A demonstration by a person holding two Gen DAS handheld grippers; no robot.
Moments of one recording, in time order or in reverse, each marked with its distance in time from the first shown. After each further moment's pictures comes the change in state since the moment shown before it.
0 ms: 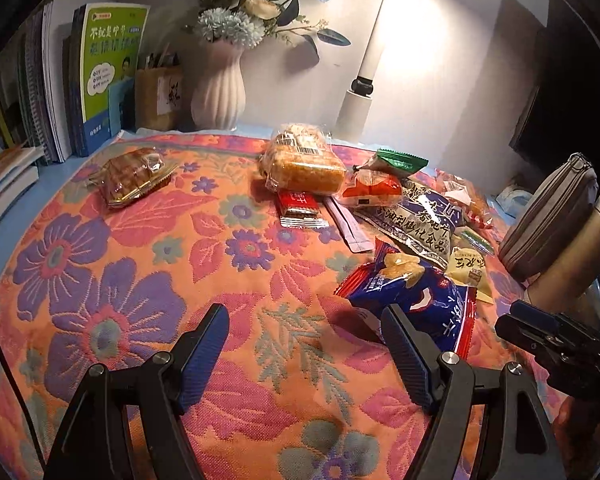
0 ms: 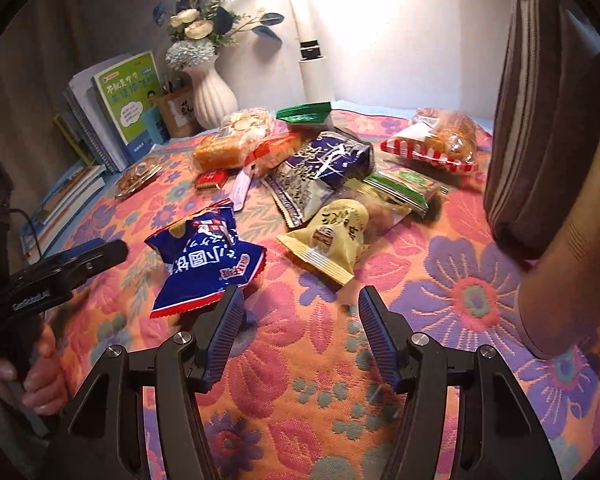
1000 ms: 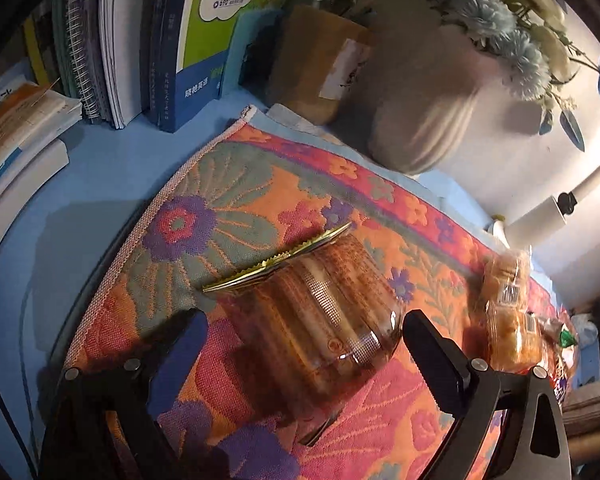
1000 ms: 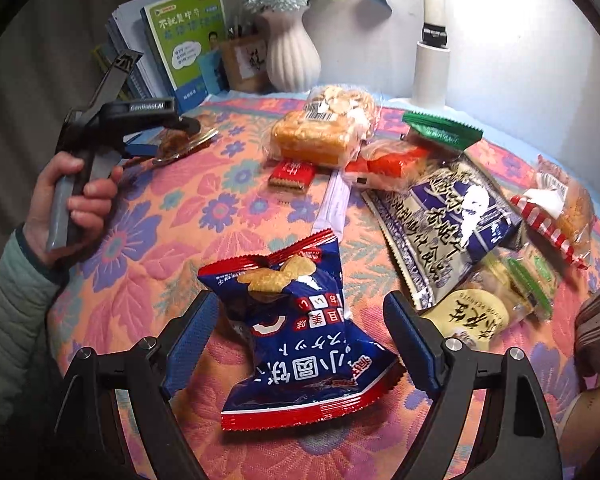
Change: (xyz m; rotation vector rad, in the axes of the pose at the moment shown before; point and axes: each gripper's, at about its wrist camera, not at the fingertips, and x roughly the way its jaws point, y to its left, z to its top) left arm 0.103 0.192 0.132 -0.361 0.152 0.154; right arm 0.072 0.069 0.052 -0.210 0.182 0.115
